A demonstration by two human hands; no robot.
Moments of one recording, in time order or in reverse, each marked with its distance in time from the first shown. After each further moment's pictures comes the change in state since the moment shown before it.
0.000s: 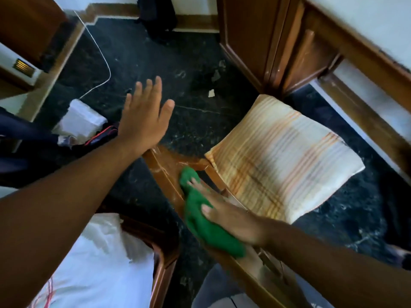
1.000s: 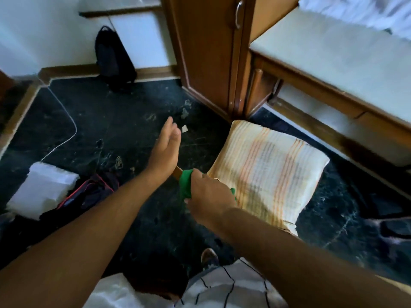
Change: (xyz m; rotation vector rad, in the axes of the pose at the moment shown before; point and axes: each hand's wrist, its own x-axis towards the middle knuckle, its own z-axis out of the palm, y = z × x) left_hand -0.022 -0.022 -0.024 -0.978 -0.193 0.073; right_hand 0.014 -0.046 0.144 -0.766 0.698 0.685
